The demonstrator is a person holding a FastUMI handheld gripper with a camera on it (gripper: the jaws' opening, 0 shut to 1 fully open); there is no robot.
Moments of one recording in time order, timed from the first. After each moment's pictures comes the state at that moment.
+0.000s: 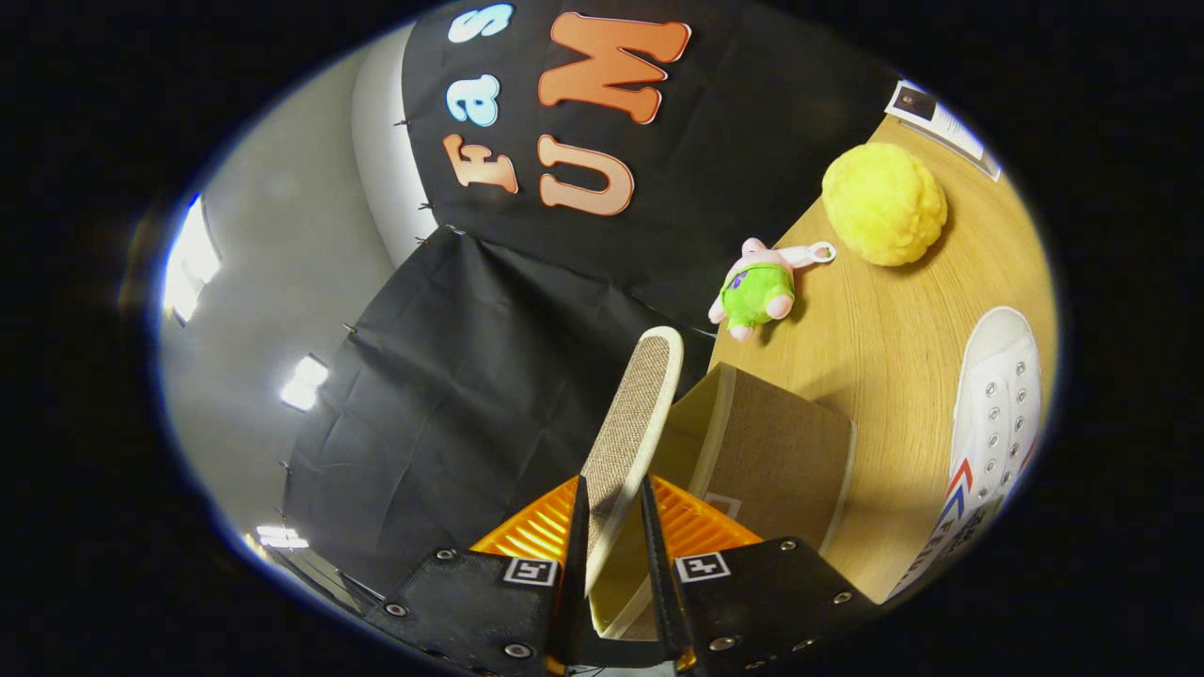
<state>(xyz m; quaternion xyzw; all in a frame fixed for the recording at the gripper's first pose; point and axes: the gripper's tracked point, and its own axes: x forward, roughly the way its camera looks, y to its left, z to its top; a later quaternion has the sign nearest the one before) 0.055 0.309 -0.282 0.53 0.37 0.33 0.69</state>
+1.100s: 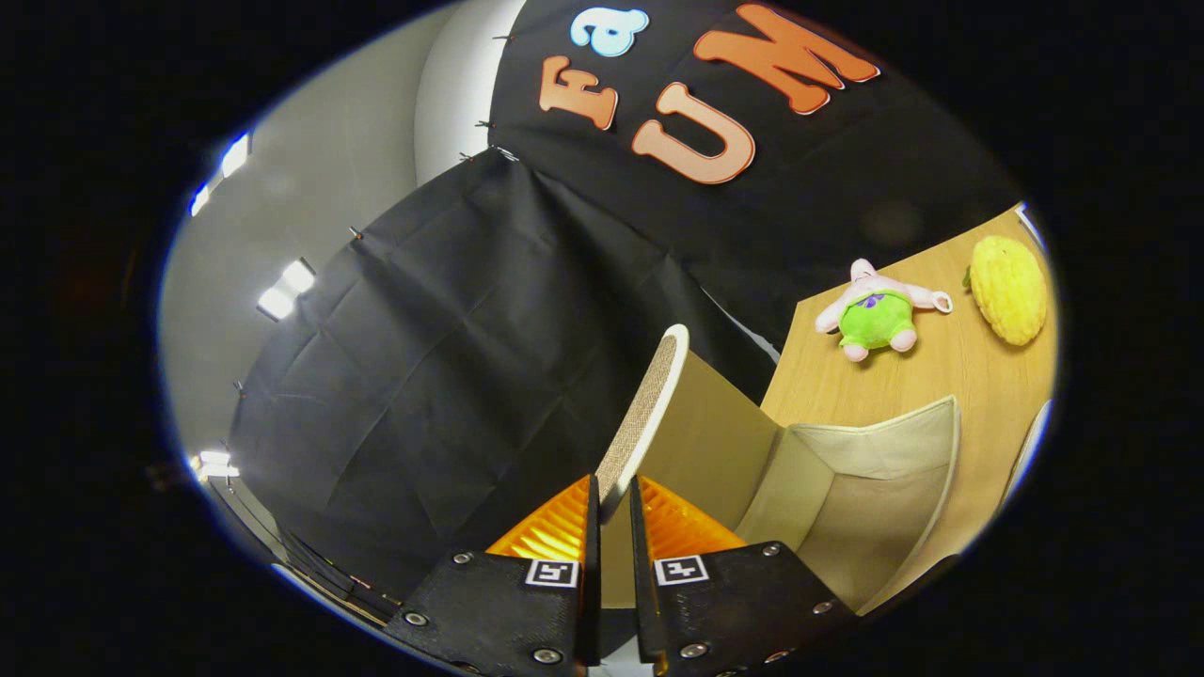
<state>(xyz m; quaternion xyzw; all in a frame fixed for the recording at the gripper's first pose) 0.061 0.470 -0.141 0.40 0.38 0.40 0.73</state>
